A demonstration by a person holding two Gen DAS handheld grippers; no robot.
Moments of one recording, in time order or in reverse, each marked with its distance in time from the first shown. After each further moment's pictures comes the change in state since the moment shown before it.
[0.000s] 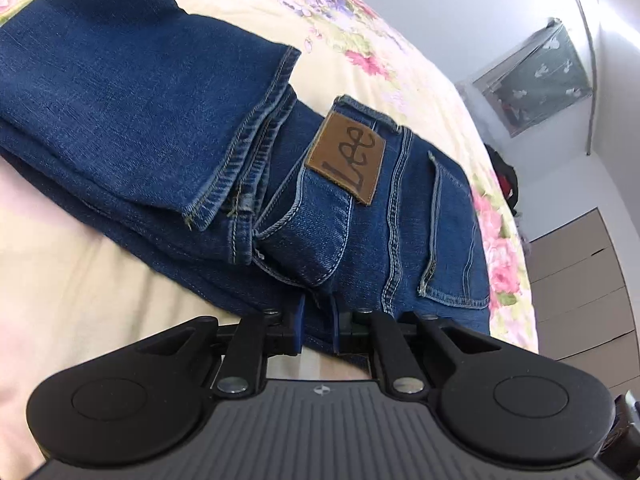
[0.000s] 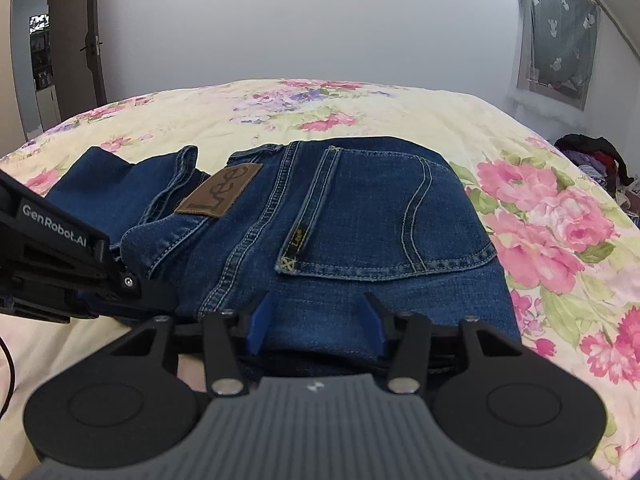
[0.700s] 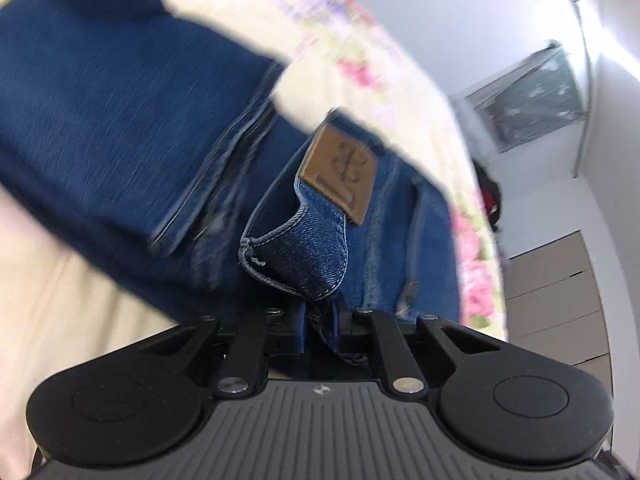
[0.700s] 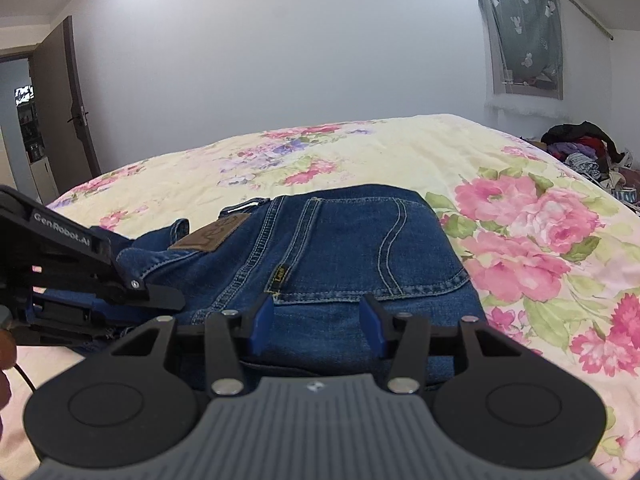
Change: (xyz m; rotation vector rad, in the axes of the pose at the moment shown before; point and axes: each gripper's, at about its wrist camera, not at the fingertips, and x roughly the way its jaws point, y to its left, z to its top) left arm 0.017 -0.003 0.014 -0.078 0.014 -0.049; right arm -0.023 -0.023 0.010 0.142 -0.116 0.023
